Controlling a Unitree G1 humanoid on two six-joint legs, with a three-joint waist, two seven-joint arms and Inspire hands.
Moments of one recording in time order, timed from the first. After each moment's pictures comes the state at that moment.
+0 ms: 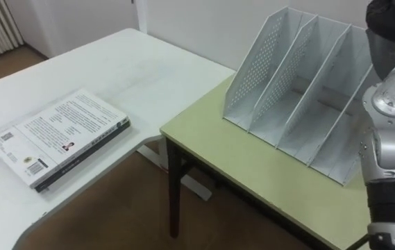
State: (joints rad) left arm 0.22 0.26 -0.08 1.04 -0.47 0.05 -0.42; right arm -0.68 -0.50 -0.19 0.40 0.16 0.05 -0.67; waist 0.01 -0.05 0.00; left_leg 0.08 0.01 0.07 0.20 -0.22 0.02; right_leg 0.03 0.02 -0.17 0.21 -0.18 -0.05
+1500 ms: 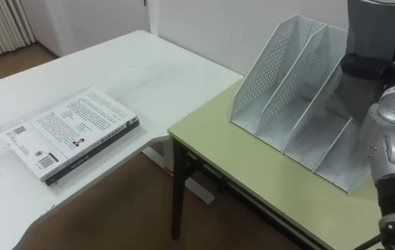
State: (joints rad) left arm 0.22 0.27 -0.03 1.02 -0.49 0.15 -0.40; right arm -0.72 -0.55 -0.16 0.66 0.27 0.22 -0.47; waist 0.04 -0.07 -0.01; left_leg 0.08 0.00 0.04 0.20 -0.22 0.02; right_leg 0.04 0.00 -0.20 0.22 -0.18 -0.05
